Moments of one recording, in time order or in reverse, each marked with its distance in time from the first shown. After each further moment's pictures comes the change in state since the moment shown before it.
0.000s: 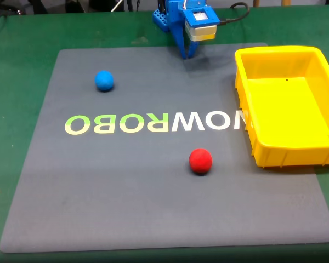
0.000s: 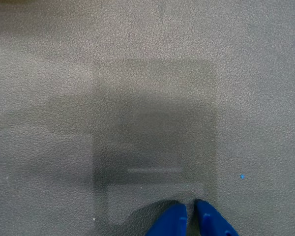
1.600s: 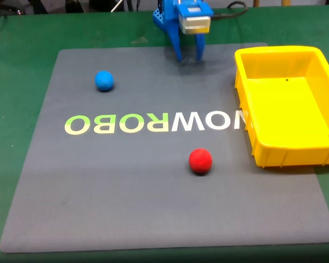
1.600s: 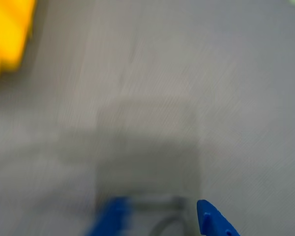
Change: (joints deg) arm 5.9 -0.2 -1.1 -13.5 -1.4
